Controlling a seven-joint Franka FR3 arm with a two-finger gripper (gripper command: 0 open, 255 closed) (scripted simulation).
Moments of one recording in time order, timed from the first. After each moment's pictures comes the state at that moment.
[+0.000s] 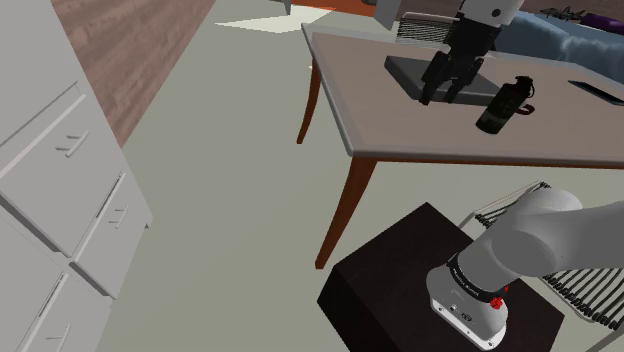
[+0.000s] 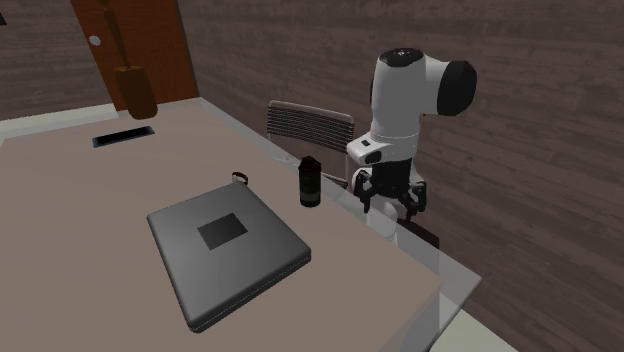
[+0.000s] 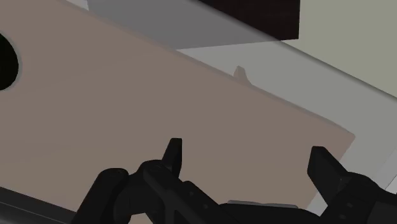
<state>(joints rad) 0.01 -0.75 -0.01 -2.27 0.08 1.51 0.13</state>
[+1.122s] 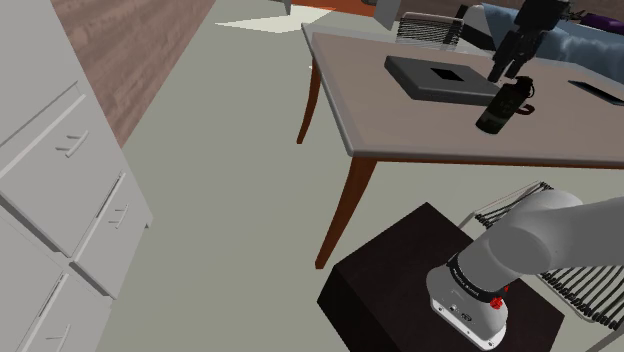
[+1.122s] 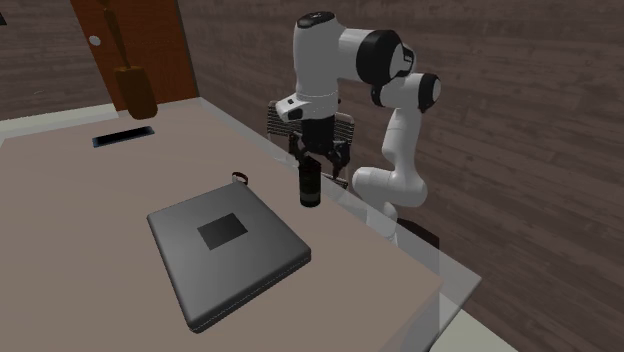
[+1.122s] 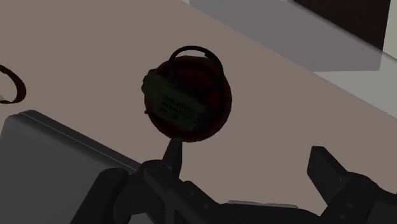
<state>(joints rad) -0.05 -0.68 -0.27 -2.05 -0.20 1.31 -0.25</state>
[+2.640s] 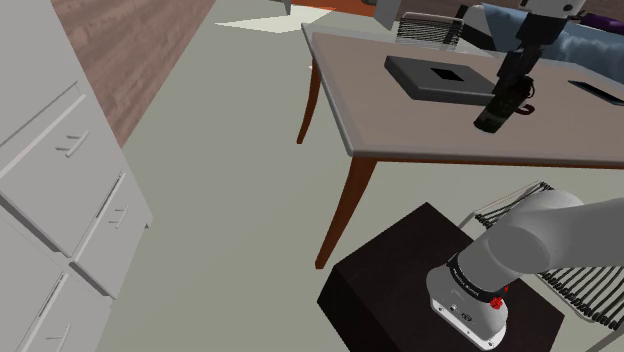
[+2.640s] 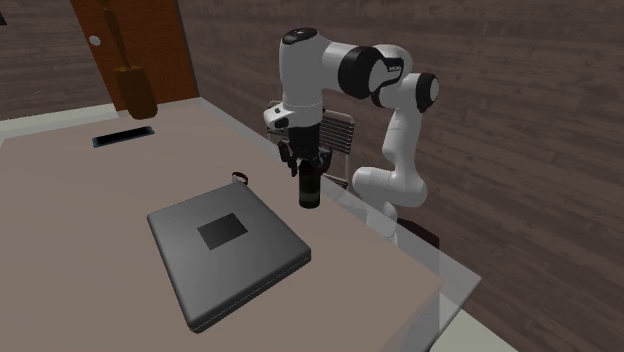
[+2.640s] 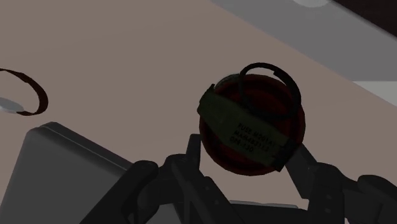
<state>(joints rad) -0.07 -0.69 -0.34 -2.11 -0.27 1.37 -0.33</state>
